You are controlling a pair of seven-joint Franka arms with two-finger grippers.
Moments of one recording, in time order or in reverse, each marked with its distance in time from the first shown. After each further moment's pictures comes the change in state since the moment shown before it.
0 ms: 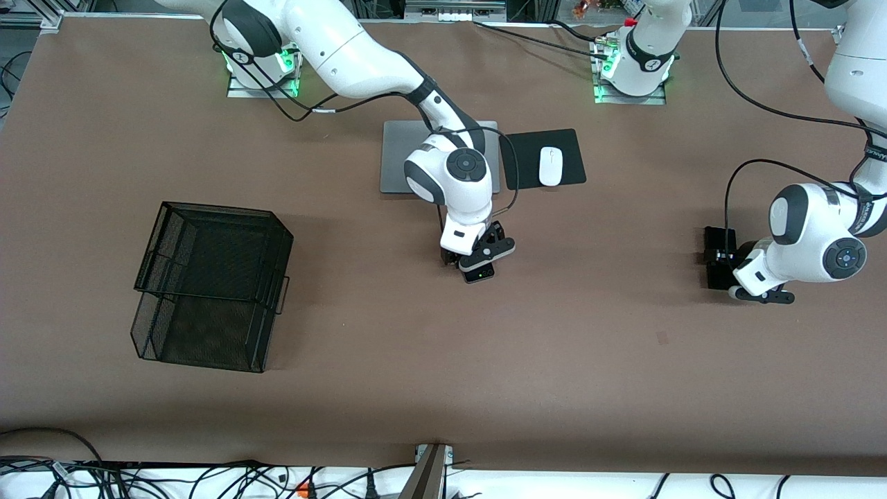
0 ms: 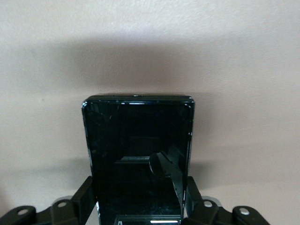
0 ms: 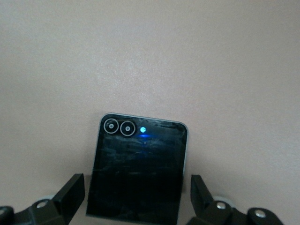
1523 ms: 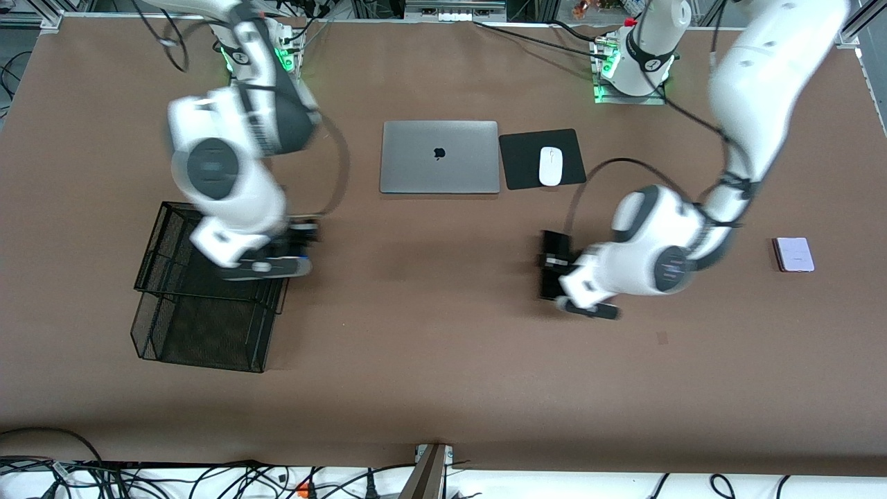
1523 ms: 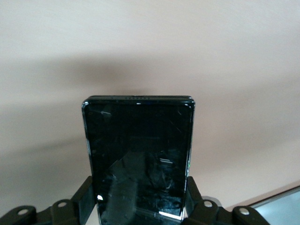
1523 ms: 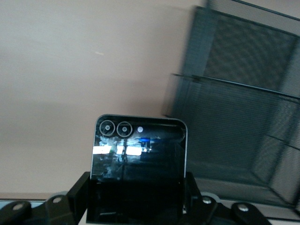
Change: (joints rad) left arm -0.444 0.123 -0.272 0.253 -0.298 -0.031 -0.430; right arm -0.331 -0.731 -0.207 -0.522 0.072 -0.529 -0.276
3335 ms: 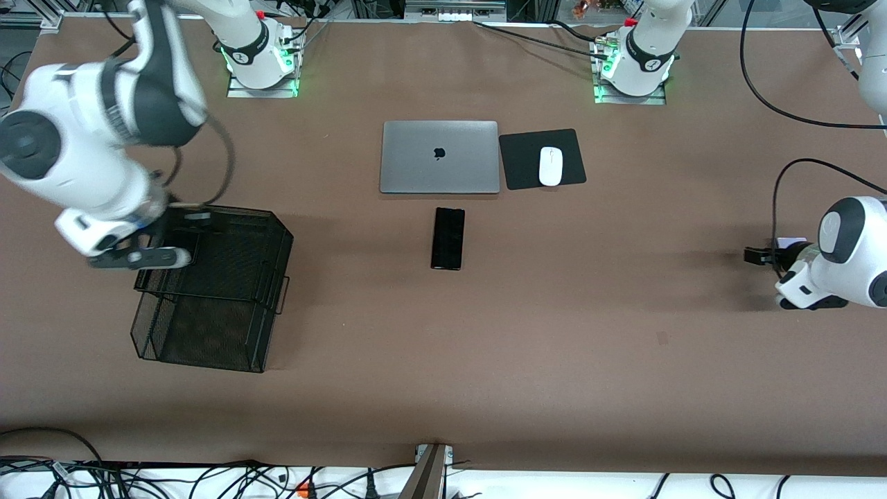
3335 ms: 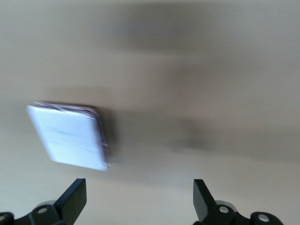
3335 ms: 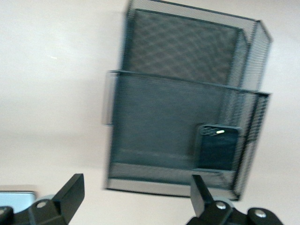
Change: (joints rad) left arm 0.571 -0.019 0.145 0.024 0.578 -0.333 0.282; right arm 0.156 -0.073 -0.263 -0.010 0.101 -0.040 -0.059
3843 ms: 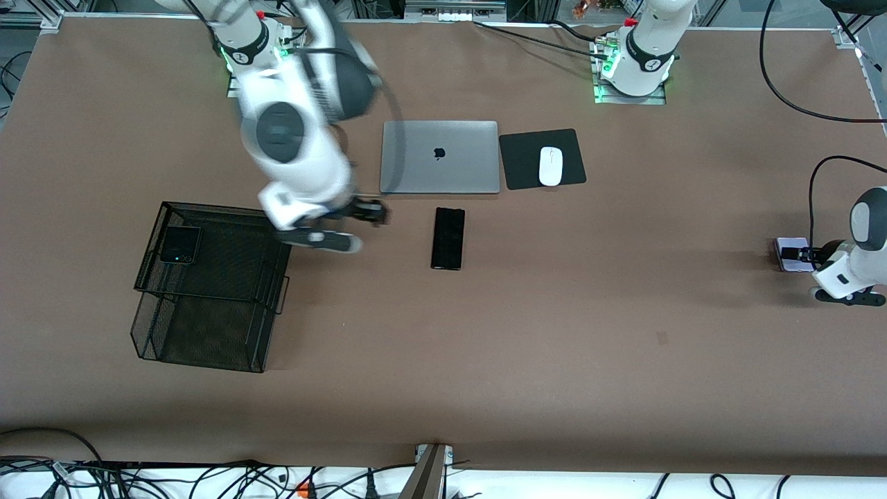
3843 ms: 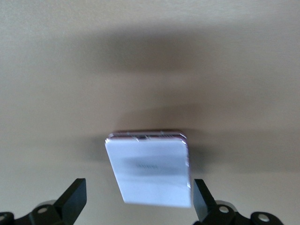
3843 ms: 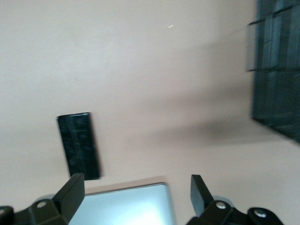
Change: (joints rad) left arm 0.136 0.047 0.023 -0.009 0.050 0.205 0.226; right arm 0.308 0.274 0.013 0.217 0.218 0.032 0.527
